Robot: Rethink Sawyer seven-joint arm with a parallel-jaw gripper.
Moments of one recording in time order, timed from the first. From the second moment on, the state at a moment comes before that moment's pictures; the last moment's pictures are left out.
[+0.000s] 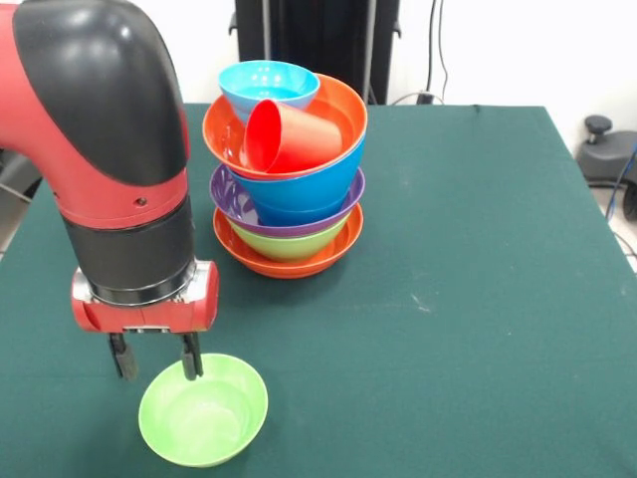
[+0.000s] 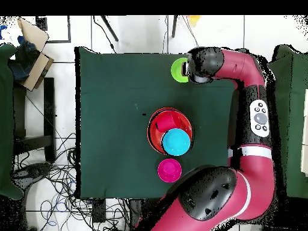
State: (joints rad) arm -0.60 -0.21 0.56 0.79 -0.59 1.06 1.60
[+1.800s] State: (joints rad) arm -0.57 -0.05 0.57 0.57 -0.55 1.08 1.60
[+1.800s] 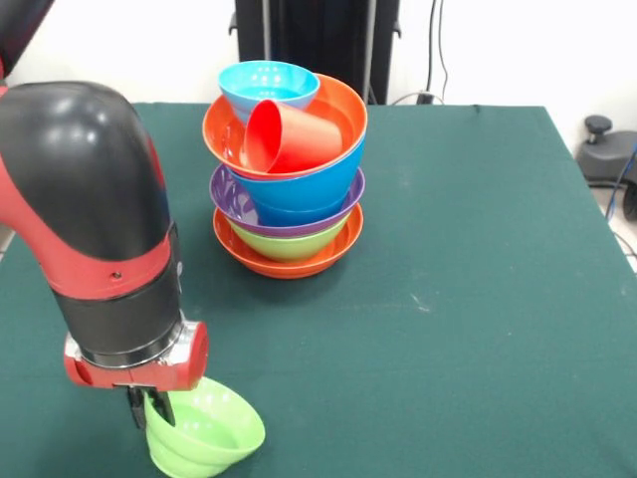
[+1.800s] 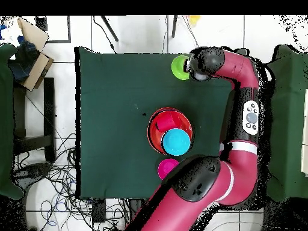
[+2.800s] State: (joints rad) arm -0.64 -0.28 0.49 0.99 -0.51 0.98 1.60
